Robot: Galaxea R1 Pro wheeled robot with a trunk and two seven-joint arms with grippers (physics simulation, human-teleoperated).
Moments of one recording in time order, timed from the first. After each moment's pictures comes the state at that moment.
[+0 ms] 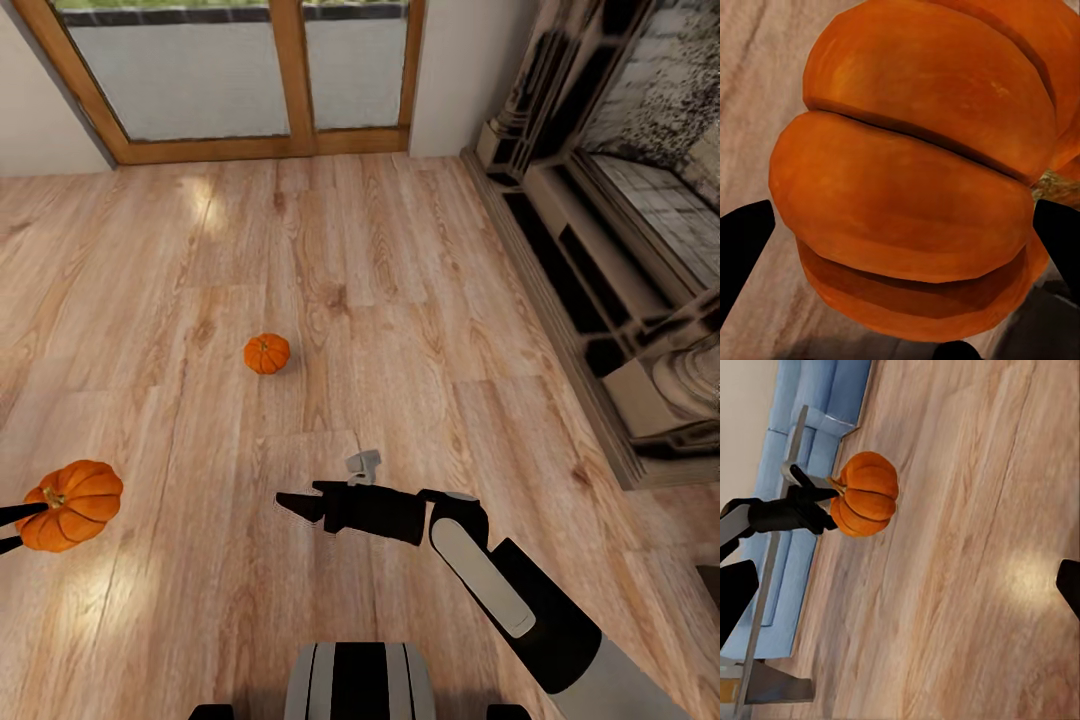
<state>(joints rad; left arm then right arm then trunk) -0.46 0.87 0.24 -0.73 0.69 0.99 -1.08 -0.61 -0.08 0.65 -1.50 -0.98 0.63 0.23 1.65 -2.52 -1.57</state>
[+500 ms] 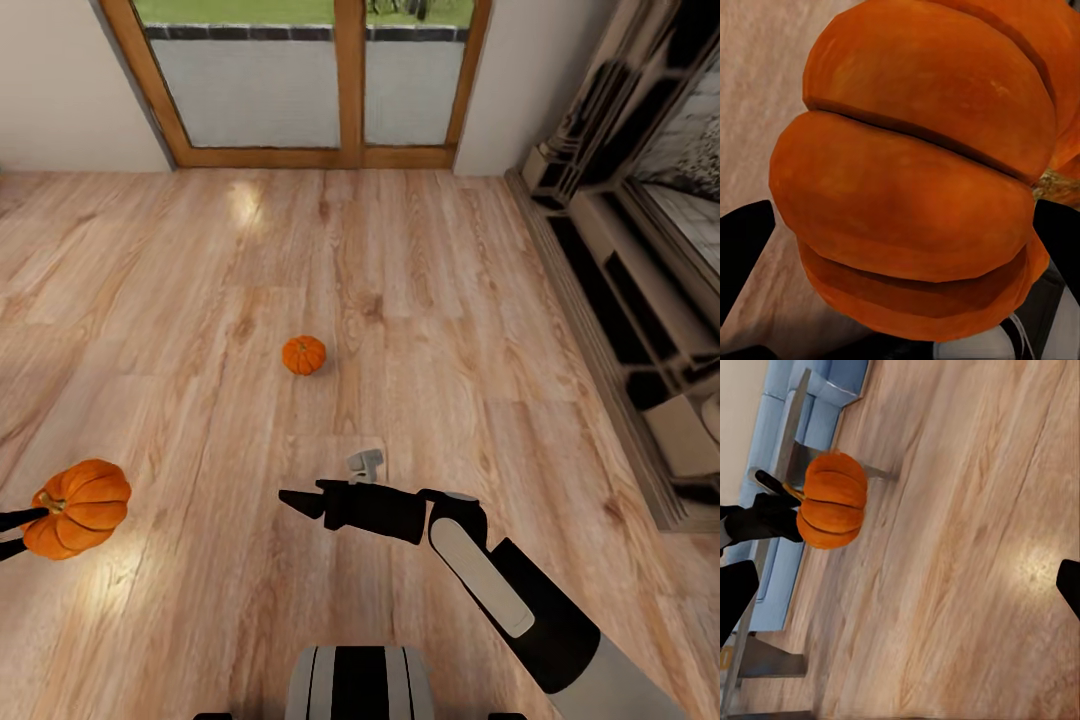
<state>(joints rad) -0.44 0.87 0.23 -0.74 0.53 0.98 -1.41 -0.61 -0.08 0.65 -1.50 -0.98 0.62 0.18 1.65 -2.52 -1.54</state>
